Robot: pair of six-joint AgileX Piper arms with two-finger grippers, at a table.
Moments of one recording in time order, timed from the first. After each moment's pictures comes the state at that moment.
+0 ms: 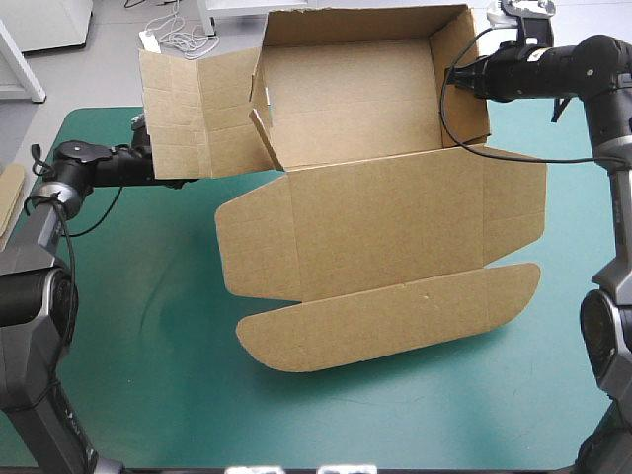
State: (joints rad) left arm 0.15 1.99 -1.61 -1.15 1.03 0.85; right arm 0.01 1.84 -2.14 0.50 1.04 -0.20
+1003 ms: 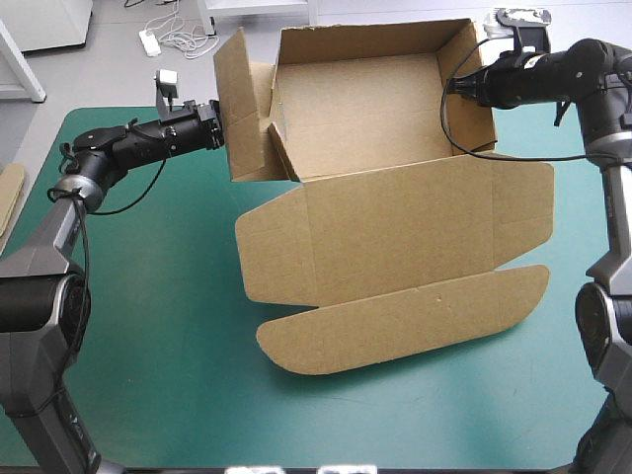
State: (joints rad) left arm 0.04 1.96 -1.65 -1.66 1.18 0.89; right arm 0.01 1.88 -2.14 0.41 1.05 -0.19
